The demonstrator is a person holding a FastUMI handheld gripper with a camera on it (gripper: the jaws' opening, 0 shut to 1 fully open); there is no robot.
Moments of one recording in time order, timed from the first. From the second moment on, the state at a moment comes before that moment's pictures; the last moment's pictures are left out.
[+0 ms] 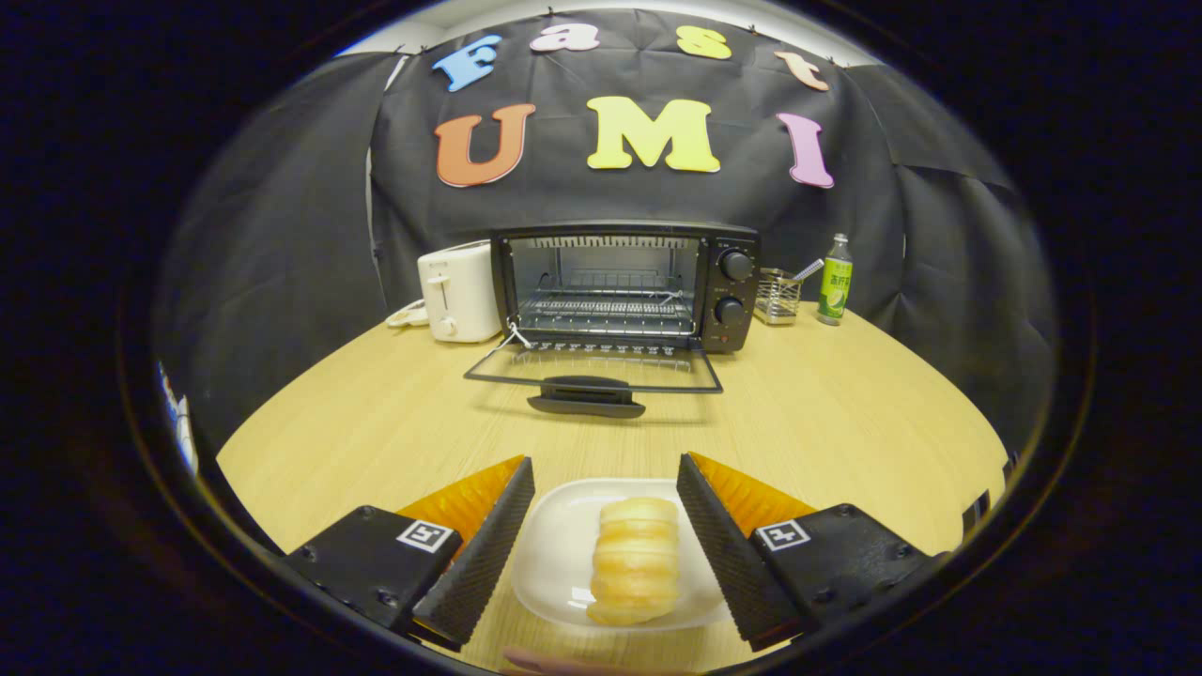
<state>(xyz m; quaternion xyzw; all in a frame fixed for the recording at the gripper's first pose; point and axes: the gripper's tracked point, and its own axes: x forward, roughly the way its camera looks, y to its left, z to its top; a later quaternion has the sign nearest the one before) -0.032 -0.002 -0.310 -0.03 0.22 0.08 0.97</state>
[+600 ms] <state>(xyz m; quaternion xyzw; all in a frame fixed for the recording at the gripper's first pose) -0.061 -0.016 -0.368 -0.01 0.27 0.07 0.96</state>
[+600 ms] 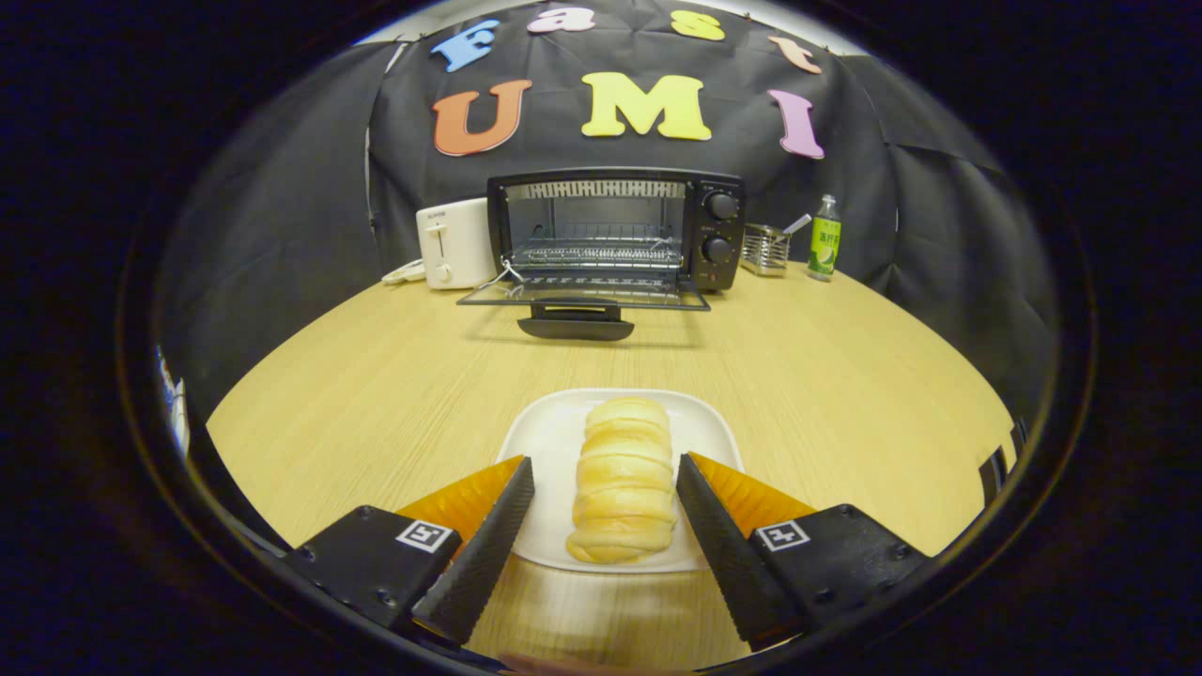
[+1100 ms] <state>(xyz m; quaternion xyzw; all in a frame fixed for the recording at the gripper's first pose) -0.058 -0.022 -0.339 0.07 0.24 0.06 0.97</state>
